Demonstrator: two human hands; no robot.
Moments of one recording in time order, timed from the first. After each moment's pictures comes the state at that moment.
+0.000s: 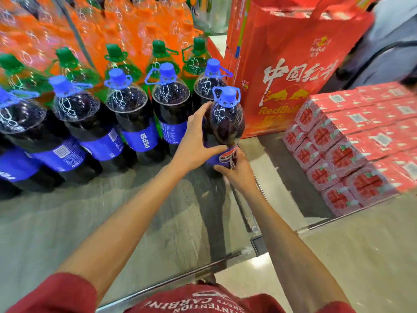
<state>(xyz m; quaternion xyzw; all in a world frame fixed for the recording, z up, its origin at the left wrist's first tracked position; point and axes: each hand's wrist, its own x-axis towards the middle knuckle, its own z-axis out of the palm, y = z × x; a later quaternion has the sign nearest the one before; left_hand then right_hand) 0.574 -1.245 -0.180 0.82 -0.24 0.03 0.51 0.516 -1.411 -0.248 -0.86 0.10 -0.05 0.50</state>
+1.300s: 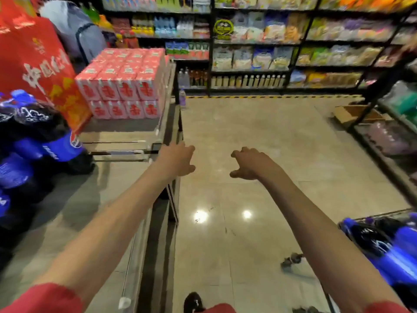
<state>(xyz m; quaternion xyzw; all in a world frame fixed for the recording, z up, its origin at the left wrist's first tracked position) 0.247 -1.186 -0.109 0.63 -0.77 -0.03 -0.13 0.031 -1.194 -0.118 -0.77 0.61 0.13 0.10</state>
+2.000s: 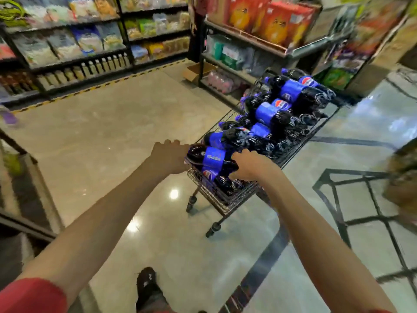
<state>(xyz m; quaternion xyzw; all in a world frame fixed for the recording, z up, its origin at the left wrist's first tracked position) -0.194 -0.969 -0.131 0.34 -0.93 -0.01 -0.14 -0.370 -0.824 -0.130 -0.50 0.84 0.12 0.17</state>
